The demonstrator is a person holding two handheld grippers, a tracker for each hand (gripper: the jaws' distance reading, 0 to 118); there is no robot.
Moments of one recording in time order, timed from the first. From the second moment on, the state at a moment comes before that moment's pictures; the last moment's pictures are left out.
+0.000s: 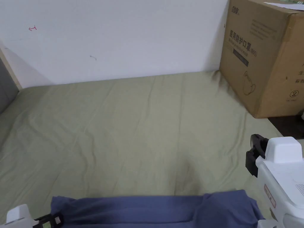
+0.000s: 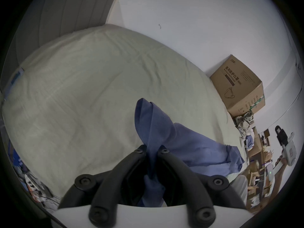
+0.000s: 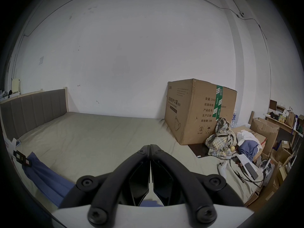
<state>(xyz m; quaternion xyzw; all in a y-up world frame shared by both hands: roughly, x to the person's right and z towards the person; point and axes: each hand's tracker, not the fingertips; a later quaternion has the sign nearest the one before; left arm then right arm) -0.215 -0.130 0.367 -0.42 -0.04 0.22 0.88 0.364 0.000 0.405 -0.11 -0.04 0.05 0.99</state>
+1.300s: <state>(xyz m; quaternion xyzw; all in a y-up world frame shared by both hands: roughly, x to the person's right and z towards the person) 0.074 -0.155 0.323 -0.53 -0.16 0.10 0.83 0.409 0.006 0.429 -0.12 -0.04 0.04 0.99</state>
